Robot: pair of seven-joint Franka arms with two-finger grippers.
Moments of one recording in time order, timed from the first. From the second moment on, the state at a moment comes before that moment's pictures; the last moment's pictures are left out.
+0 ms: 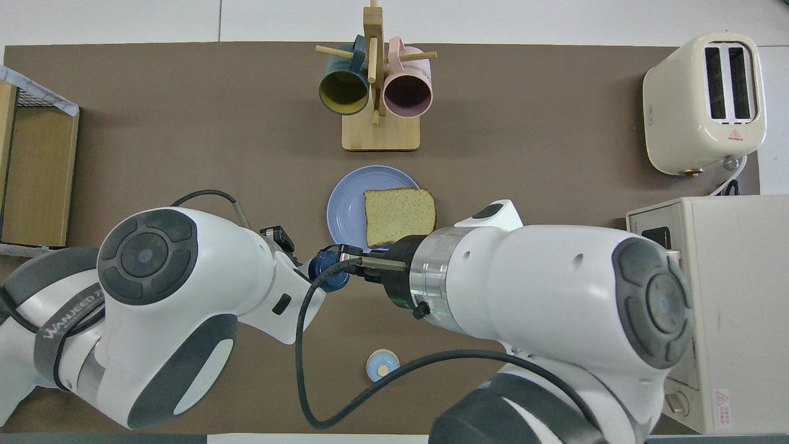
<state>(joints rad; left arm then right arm) -0.91 -0.16 0.30 -2.04 -0.06 1.88 0.87 0.61 -0.08 0.01 -1.87 0.51 2.17 0.68</state>
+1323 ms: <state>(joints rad) -0.91 -0.17 0.30 -2.05 -0.06 1.88 0.87 0.17 -0.08 -0.01 -1.72 0.06 1.61 0.12</state>
